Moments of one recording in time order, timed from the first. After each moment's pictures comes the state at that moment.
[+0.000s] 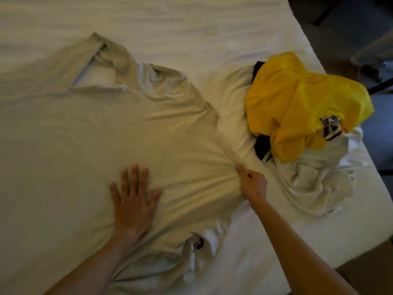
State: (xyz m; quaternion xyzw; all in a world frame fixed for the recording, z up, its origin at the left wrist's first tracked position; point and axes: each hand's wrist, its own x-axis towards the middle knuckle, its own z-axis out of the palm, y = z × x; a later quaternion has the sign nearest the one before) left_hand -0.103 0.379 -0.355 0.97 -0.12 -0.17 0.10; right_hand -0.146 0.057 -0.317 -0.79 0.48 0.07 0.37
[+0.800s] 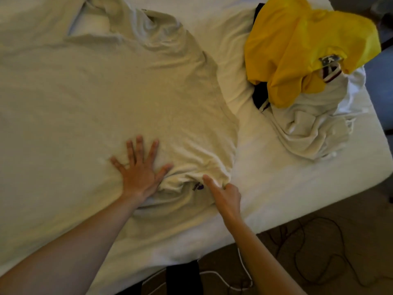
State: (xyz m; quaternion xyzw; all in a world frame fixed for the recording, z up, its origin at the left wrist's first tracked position) left_hand -0.164 0.385 -0.331 0.96 -0.12 -0.26 0.04; right_hand -0.293 0.184 -0.284 -0.69 0.52 0.14 0.48
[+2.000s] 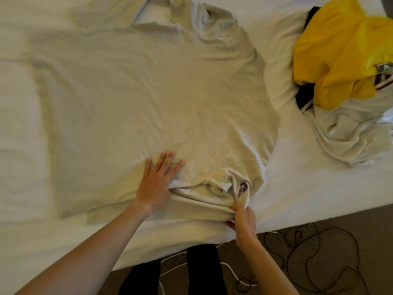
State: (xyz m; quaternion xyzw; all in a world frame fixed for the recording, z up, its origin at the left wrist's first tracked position) left_hand -0.220 0.497 -0.309 0.92 -0.27 -0.27 0.06; right_hand -0.346 0.266 -0.267 -0.47 0.66 0.16 0.56
